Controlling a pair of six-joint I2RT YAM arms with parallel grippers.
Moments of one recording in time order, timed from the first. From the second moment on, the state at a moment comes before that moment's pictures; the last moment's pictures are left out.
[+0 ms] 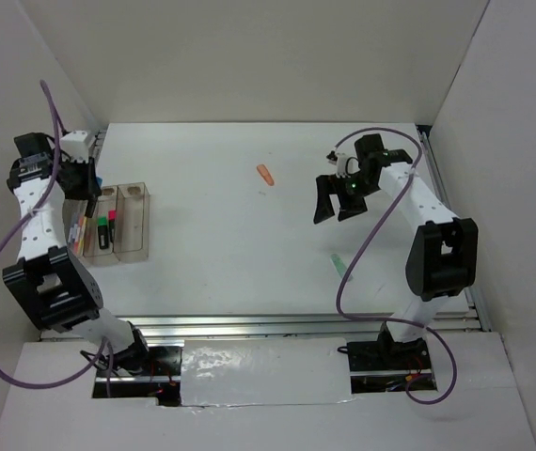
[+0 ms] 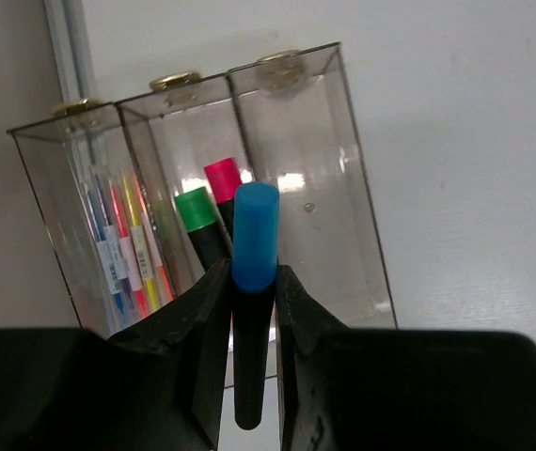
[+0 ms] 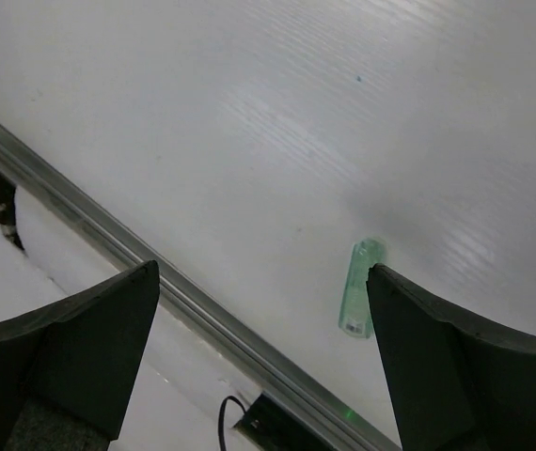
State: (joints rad) left arm 0.43 1.53 1.44 -0.77 0.37 0.41; right arm 0.15 1.72 1.45 -0.97 -0.56 -0.09
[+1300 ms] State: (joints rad) left arm 0.23 1.40 1.43 -0.63 0.38 0.37; right arm 0.31 1.78 1.14 -0.92 -0.19 -0.17
